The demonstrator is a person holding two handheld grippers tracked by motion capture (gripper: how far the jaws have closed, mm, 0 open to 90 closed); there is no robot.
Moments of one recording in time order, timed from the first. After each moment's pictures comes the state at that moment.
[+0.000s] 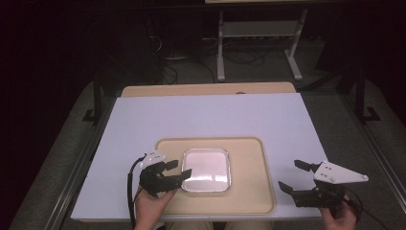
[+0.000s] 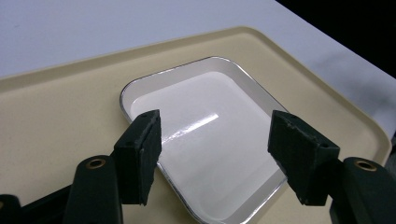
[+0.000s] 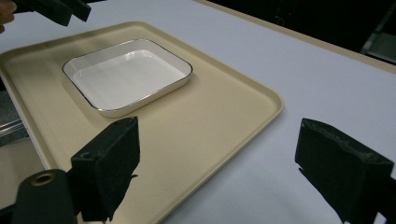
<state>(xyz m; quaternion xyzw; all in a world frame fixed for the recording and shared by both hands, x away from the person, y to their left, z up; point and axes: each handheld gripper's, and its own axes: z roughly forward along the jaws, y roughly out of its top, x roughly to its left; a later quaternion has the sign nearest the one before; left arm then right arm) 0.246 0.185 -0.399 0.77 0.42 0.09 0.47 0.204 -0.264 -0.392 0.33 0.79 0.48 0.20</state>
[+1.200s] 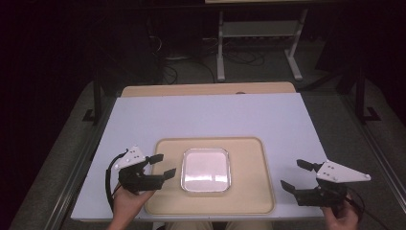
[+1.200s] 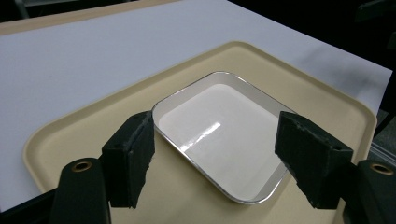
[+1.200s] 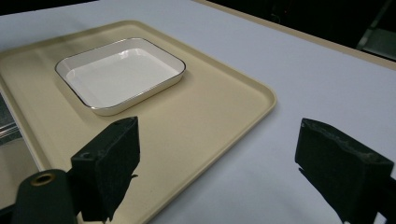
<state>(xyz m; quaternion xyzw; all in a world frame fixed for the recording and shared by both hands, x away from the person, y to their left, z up) 0.246 0.232 -0.381 0.79 0.34 0.12 0.50 0.206 -0.271 -0.394 0.34 0.79 0.48 0.21</state>
